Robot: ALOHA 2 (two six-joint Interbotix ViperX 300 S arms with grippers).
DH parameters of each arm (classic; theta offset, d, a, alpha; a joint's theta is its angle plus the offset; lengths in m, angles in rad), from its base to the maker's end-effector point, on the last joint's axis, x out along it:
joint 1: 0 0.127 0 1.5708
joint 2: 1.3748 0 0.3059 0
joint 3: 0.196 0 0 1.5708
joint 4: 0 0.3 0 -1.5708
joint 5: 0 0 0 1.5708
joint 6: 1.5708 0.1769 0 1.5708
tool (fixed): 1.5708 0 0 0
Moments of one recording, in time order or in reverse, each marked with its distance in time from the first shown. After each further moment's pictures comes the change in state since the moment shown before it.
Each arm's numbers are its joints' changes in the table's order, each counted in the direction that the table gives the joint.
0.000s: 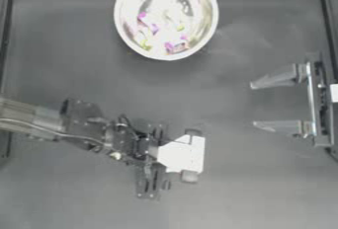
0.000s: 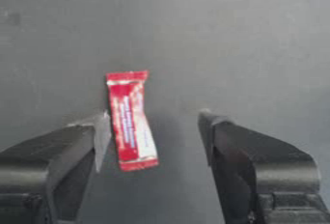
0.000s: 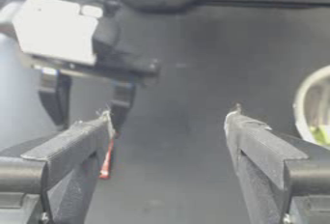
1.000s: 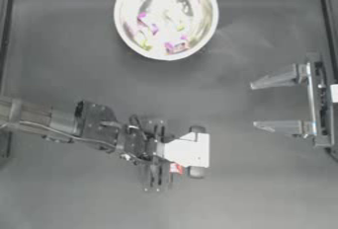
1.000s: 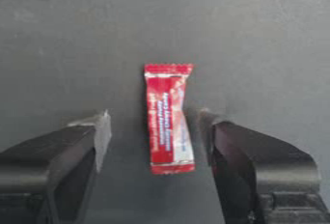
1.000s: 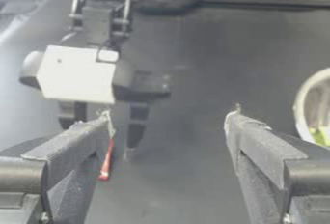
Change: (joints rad) left arm -0.015 -0.064 0.031 0.137 -0.038 -0.140; right arm 0.012 0.002 0.000 -0.002 0.003 0.000
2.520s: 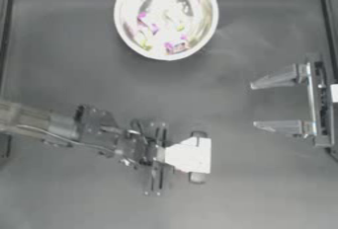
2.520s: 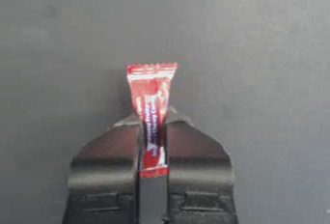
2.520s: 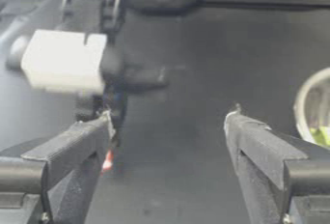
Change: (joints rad) left arm 0.025 0.061 0.008 0.071 -0.003 -0.021; right arm 0.002 -0.002 0.000 0.003 0.000 0.000
